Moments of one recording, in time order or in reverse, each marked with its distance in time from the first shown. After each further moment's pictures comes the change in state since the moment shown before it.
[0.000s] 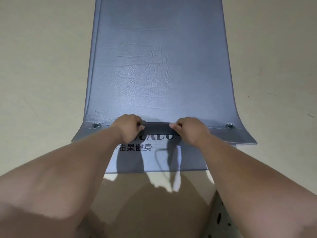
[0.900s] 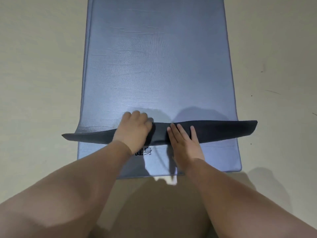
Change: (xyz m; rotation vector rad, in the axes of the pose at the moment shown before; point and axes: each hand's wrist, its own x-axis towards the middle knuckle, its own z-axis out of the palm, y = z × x) left_hand 0.008 0.013 0.023 0.547 0.377 0.314; right_hand -0.018 0.000 0.073 -0.637 0.073 -0.138
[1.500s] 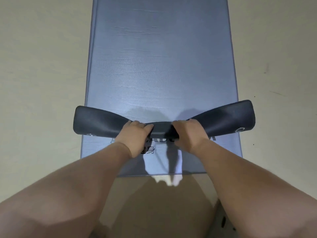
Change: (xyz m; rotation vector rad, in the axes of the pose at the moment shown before) left_hand -0.013 0.000 0.006 -0.215 -0.331 -0.048; right_hand 0.030 0.030 -0.046 0.310 0.119 -0.049
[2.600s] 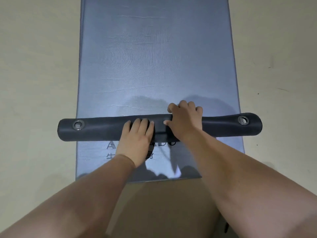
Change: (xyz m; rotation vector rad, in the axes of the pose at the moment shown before) left_hand 0.011 0.010 0.018 0.181 0.255 -0.043; right_hand 0.050 -0.008 -0.018 0.000 0.107 0.294
